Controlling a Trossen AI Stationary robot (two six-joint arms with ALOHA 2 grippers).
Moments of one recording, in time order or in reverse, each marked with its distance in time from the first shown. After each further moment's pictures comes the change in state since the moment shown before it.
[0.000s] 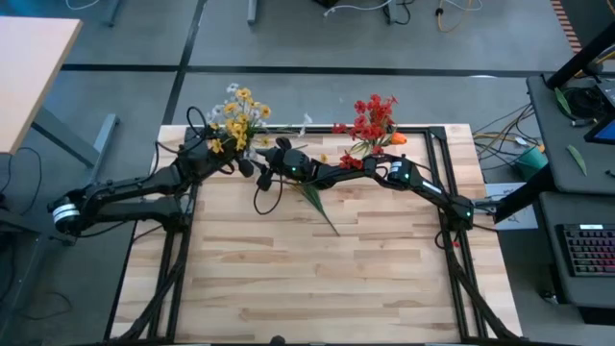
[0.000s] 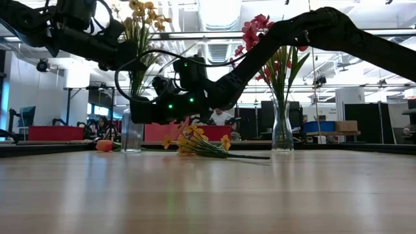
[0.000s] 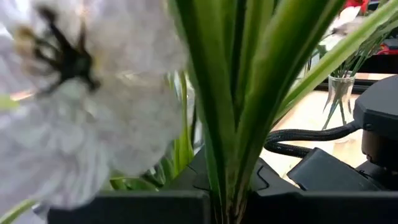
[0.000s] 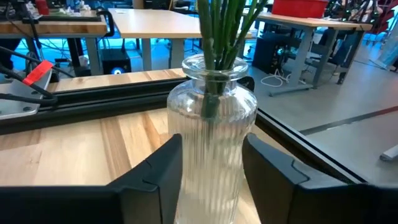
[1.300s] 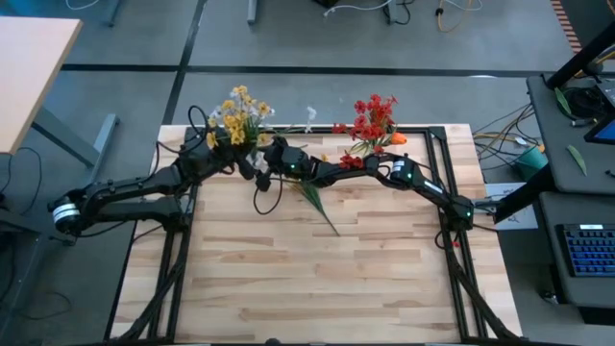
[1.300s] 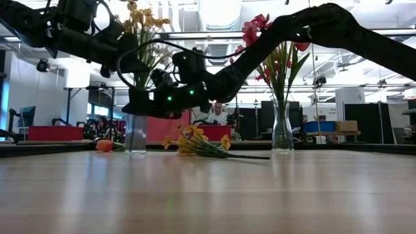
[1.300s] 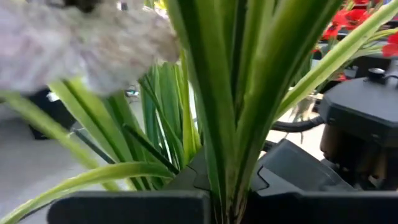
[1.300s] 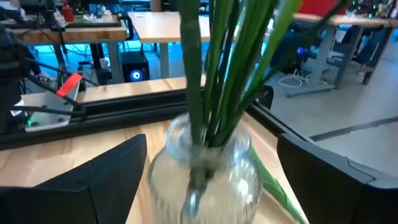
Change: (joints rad) left arm -0.002 0.003 -0.002 -0.016 0.087 -0.204; right arm 0.002 -0.031 0.020 -0.056 -0.075 0.025
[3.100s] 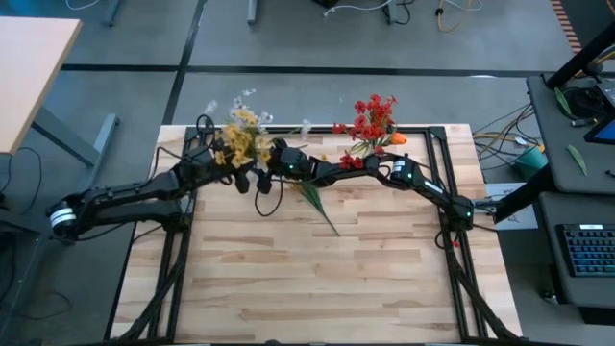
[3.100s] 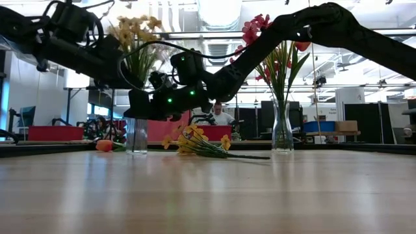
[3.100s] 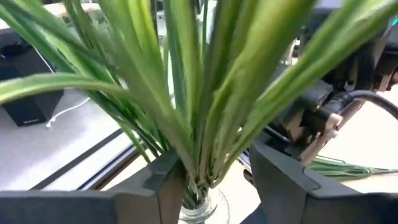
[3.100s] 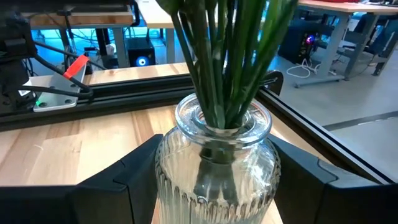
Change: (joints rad) left arm 0.000 -0.078 -0.090 -0.134 0.079 0.069; right arm 0.004 0.000 0.000 -0.066 -0.031 -0.003
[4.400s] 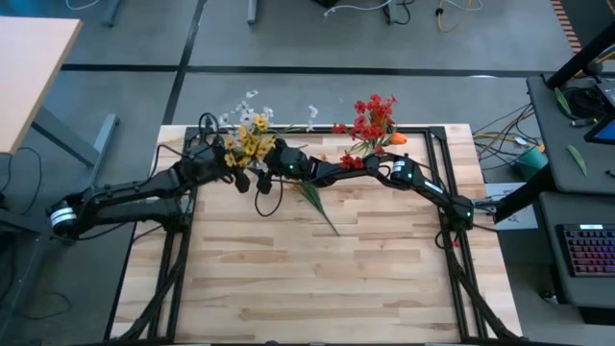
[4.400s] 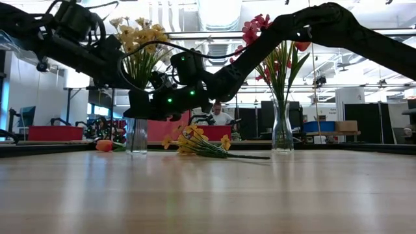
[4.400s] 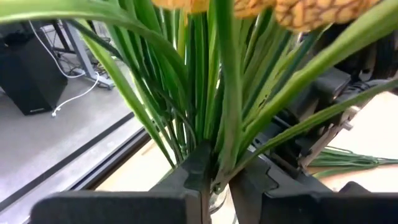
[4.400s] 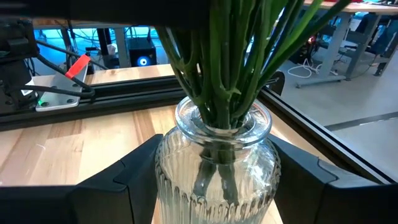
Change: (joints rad) left arm 0.000 0.016 0.034 -0.077 -0.011 0.002; right arm 0.001 0.000 -0.001 0.000 -0.005 0.001
